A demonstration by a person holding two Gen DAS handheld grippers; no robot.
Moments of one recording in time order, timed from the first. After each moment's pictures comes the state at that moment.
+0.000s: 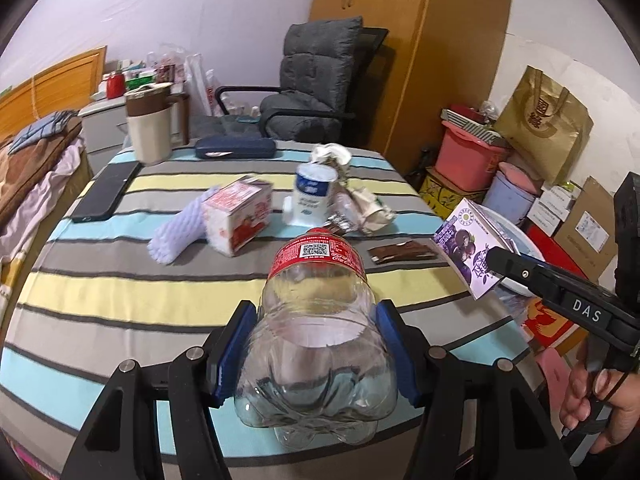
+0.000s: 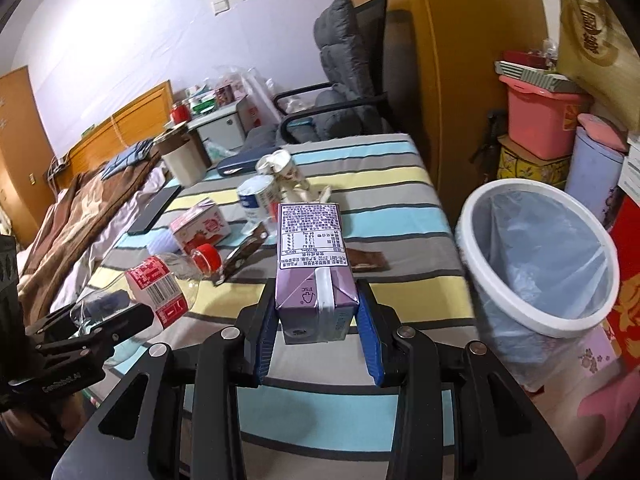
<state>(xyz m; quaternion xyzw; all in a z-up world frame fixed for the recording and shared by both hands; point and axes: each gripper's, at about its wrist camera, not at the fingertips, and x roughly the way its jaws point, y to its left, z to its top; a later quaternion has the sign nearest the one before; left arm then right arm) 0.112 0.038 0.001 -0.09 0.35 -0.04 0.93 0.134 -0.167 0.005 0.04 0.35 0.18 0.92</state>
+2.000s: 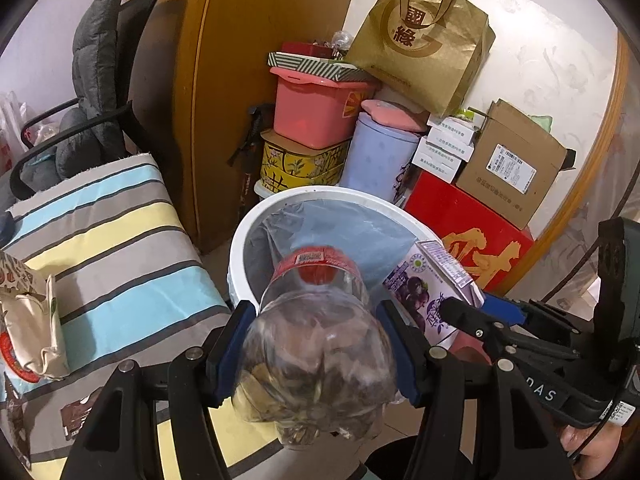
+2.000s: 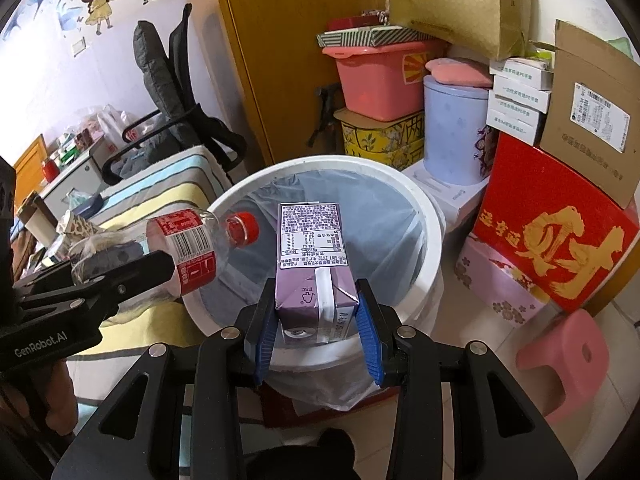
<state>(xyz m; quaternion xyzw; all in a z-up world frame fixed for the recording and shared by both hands) 0.280 -0.206 -0.008 -0.01 0.39 -0.28 0.88 0.168 -0.332 -0.016 0.09 0.38 -0.02 0.92</state>
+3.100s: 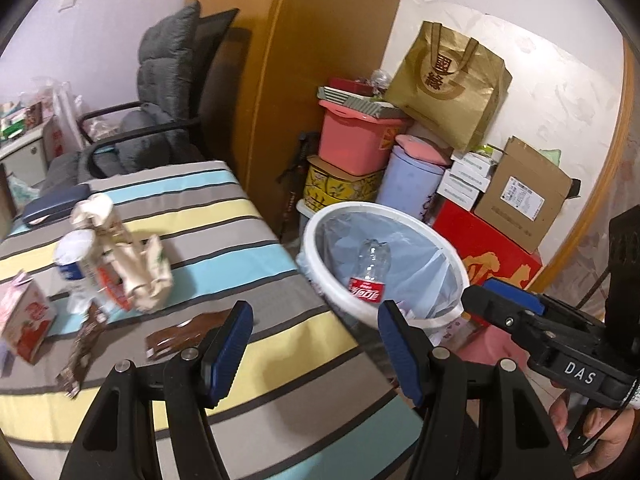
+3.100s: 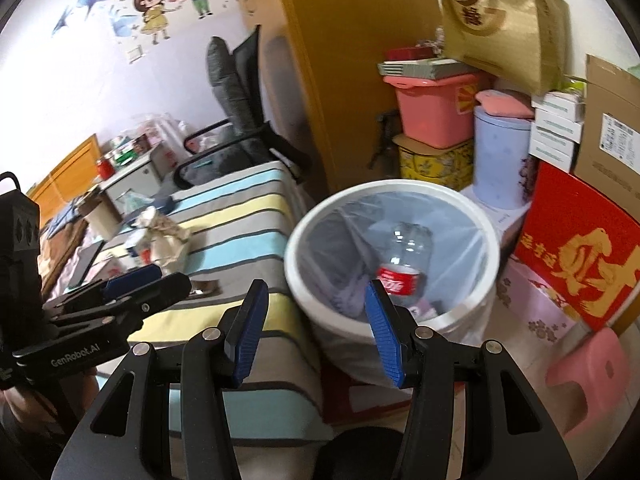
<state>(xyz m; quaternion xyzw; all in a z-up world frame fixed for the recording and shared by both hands) 0.206 -0.120 0.018 -0.05 0.35 -0.21 0.91 0.135 -0.285 0.013 0.09 0.34 0.07 0.94</state>
